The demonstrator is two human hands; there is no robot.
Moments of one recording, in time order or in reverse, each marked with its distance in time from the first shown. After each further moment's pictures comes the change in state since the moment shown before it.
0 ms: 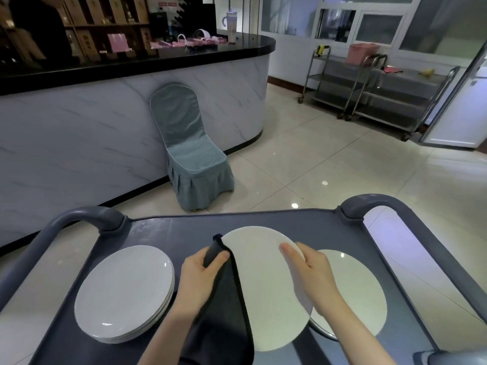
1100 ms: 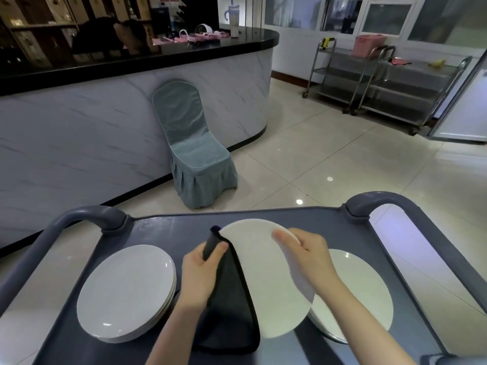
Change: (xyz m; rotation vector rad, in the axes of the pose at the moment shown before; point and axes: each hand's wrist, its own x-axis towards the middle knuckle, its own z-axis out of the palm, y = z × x) left_hand 0.015 -0.005 0.014 -0.143 0.133 -0.098; right_hand 0.023 -0.019 0.005 -0.057 -0.031 -0.098
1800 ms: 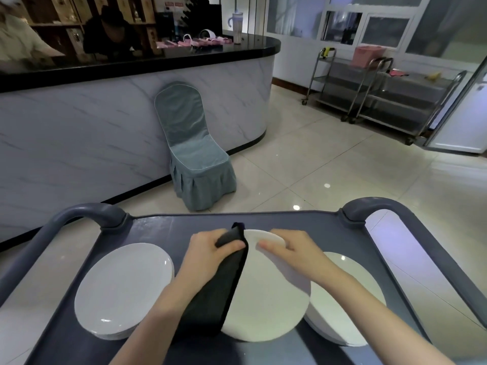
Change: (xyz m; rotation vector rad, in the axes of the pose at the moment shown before) left_hand 0.010 0.032 -0.007 0.385 -0.258 0.359; right_hand 0.017 -0.002 -0.003 -0.403 -0.388 -0.155
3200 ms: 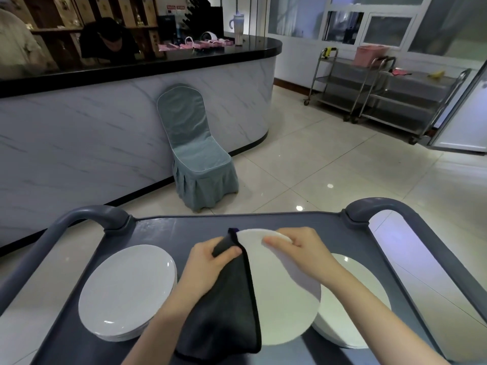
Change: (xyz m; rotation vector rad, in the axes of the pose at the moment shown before) left_hand -0.012 -0.007 0.002 -0.194 -0.004 -0.091; right_hand -0.003 -0.007 -0.008 0.132 0.068 0.026
